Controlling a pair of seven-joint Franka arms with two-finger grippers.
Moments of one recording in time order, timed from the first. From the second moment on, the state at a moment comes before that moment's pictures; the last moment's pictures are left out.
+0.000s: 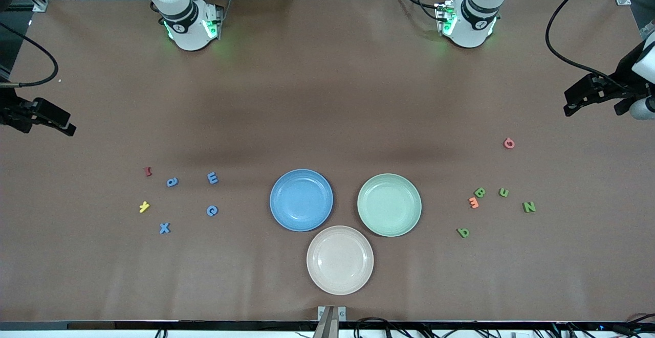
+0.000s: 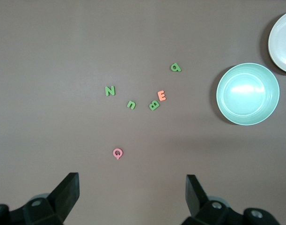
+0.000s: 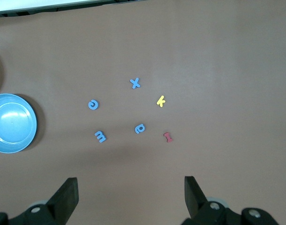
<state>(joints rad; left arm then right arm) 0.08 0.03 -0.16 -1.49 0.04 1.60 -0.08 0.03 0.08 -0.08 -1.49 0.04 1.64 0.05</state>
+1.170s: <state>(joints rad) 0.06 0.09 -0.15 -1.73 0.04 1.88 -0.06 0.03 0.08 -0.08 -1.49 0.04 1.63 0.05</state>
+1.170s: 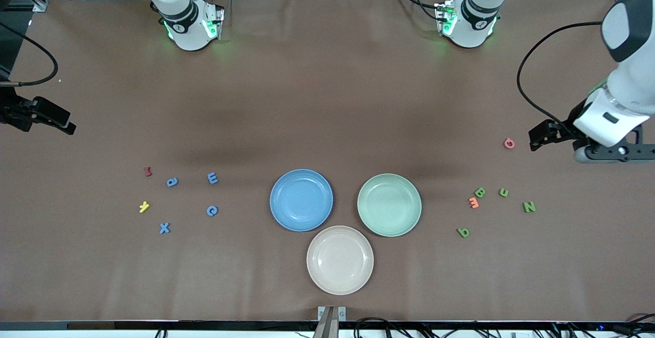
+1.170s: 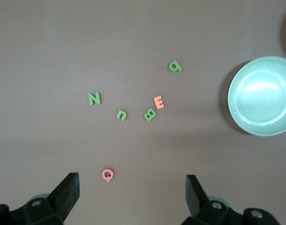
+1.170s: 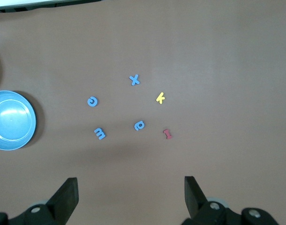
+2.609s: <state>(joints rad) 0.06 0.28 -0.15 -2.05 0.04 2.42 0.59 0.20 0.18 -0.08 -1.99 0.06 2.18 -0.07</state>
